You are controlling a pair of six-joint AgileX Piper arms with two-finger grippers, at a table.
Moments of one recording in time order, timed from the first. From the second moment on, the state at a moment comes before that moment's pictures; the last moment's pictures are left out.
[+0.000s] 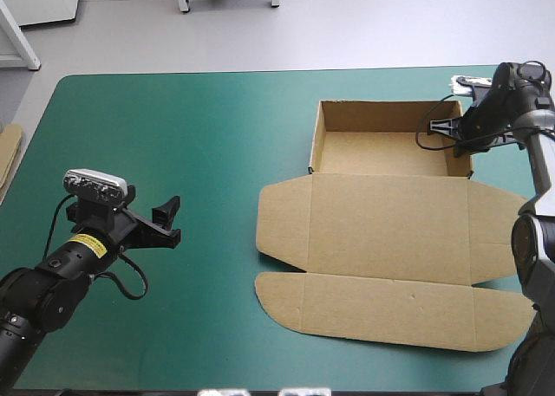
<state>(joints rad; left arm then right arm) -0.32 0.83 -0.72 -0.01 0.39 -0.01 -0.11 1.96 -1.85 0.08 1.23 0.01</state>
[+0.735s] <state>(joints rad) -0.32 0.83 -0.72 -0.01 0.39 -0.01 -0.36 1.95 -1.74 0.07 1.21 0.01</state>
